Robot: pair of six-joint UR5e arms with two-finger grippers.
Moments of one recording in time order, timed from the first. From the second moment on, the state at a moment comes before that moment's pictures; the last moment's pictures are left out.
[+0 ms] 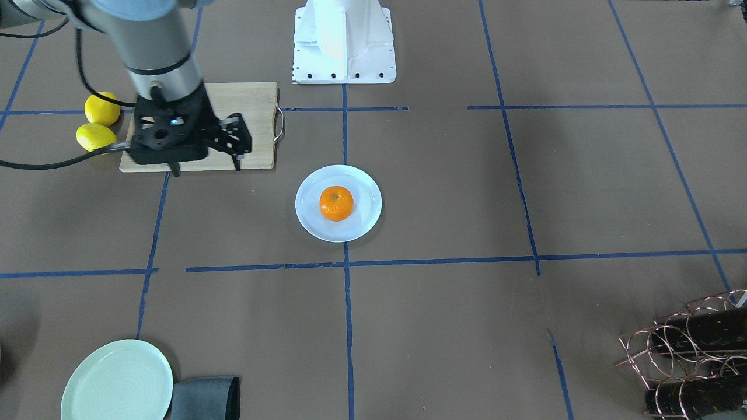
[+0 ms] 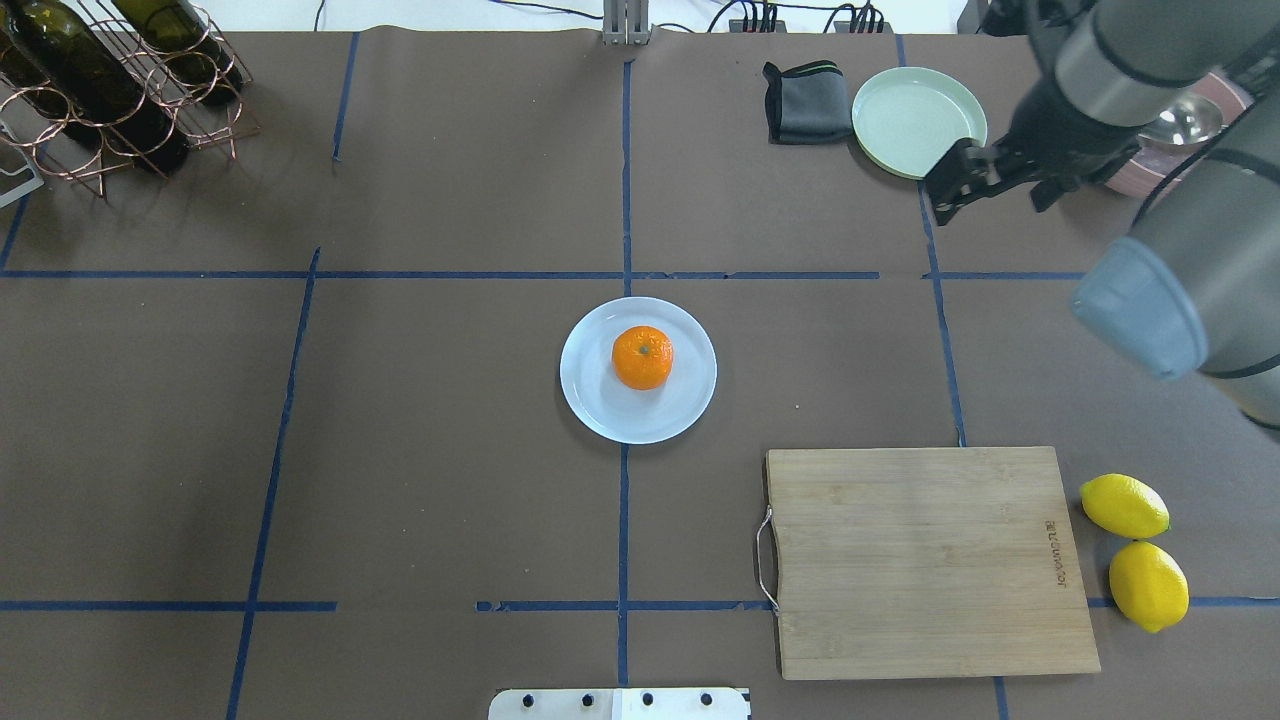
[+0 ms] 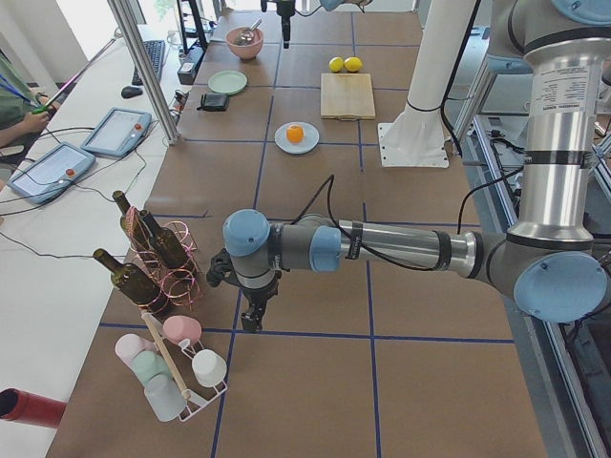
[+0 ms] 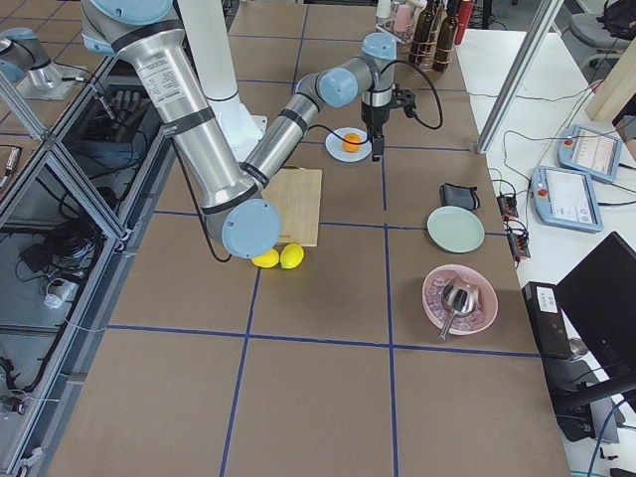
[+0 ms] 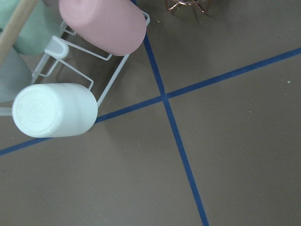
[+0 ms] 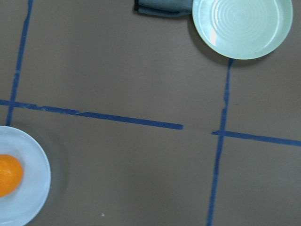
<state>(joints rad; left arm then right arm) -1.55 -1.55 -1.66 -1.50 -2.36 0.28 1.03 -1.14 2.01 -1.91 2.17 0.57</state>
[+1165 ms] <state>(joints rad) -1.57 -1.54 -1.65 -1.50 -2.39 0.27 1.54 -1.56 1.78 -1.83 2.41 -0.25</state>
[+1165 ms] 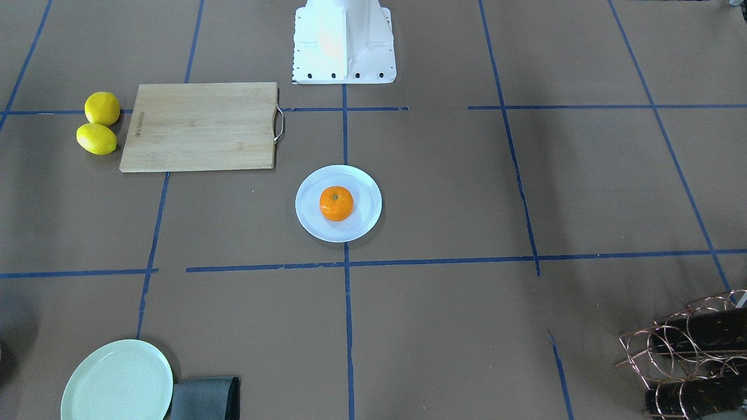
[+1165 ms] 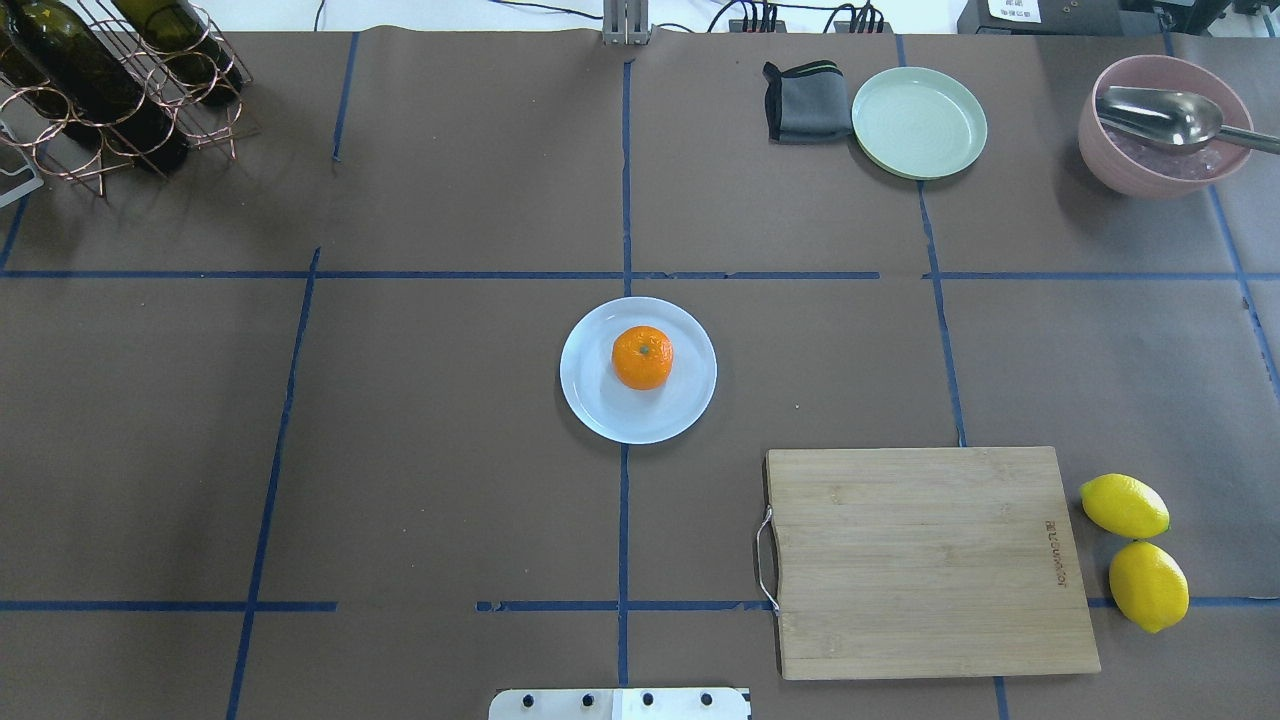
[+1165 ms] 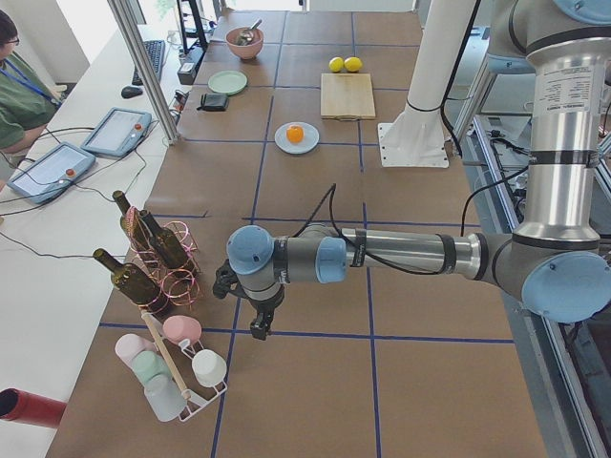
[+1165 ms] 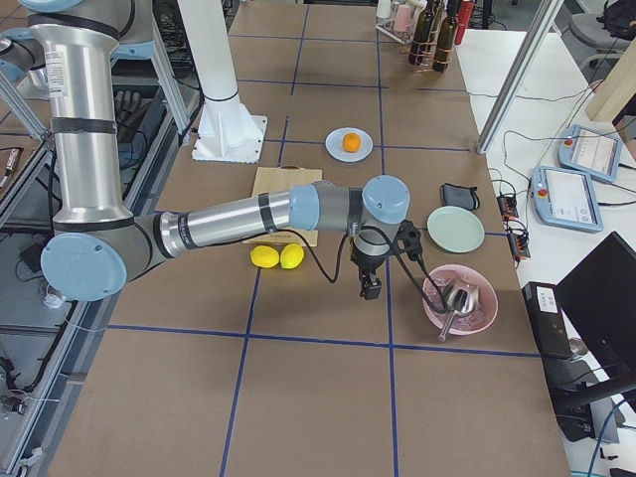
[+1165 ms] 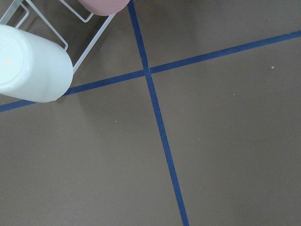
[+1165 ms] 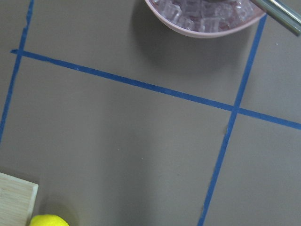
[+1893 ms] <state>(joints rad) -1.57 -1.54 -1.64 -1.50 -2.39 0.27 1.63 -1.61 1.61 -1.64 2.41 -0.27</state>
